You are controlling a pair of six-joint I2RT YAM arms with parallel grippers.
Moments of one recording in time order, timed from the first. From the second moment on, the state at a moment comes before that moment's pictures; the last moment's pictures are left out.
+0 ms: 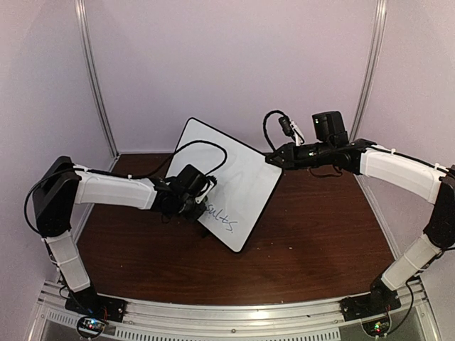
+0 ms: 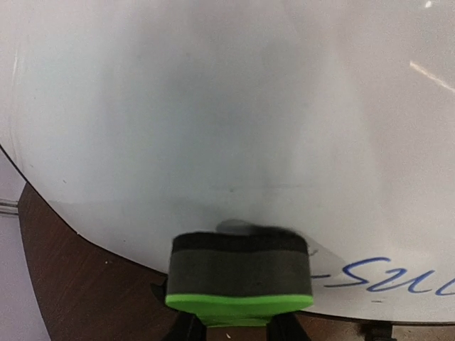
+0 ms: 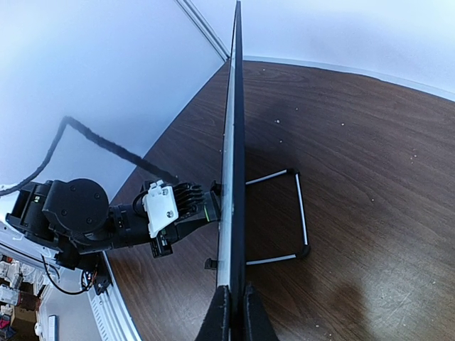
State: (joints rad) left arm -0.85 1.81 1.14 -0.26 -0.44 0.08; right arm 0.52 1.52 1.26 -0.23 -0.54 0.34
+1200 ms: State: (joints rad) left arm -0.86 1.81 1.16 -0.27 -0.46 0.04; right arm 0.52 1.52 1.26 -0.23 -0.53 0.34
